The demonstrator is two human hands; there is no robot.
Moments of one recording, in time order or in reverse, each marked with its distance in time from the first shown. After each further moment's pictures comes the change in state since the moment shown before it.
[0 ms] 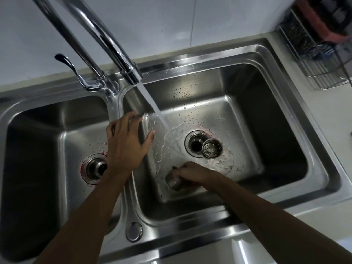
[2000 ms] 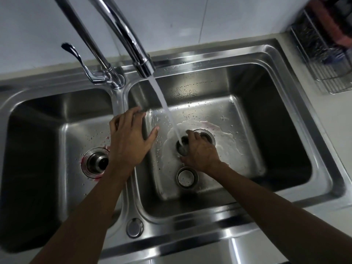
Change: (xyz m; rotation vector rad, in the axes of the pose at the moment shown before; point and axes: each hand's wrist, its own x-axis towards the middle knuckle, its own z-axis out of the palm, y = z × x) left_hand 0.001 0.001 -0.003 -0.015 -0.046 -0.033; right_hand 0.012 -0.028 -0.030 -0.944 0.579 -0.401
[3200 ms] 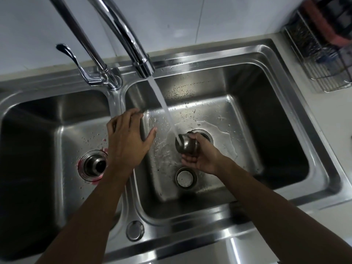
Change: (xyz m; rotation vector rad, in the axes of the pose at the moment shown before) left_hand -0.001 0.000 0.003 -0.019 0.042 0.003; right_hand -0.001 0.014 -0.004 1.769 -0.432 0.693
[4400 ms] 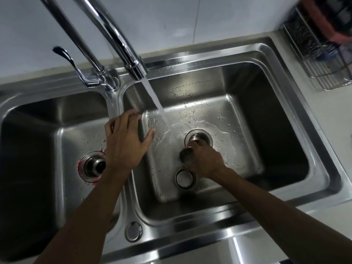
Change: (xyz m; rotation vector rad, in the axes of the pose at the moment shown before) left_hand 0.000 -0.002 0.001 0.030 -0.001 0.011; right_hand -0.021 0.014 0.003 -1.716 0.438 -0.473
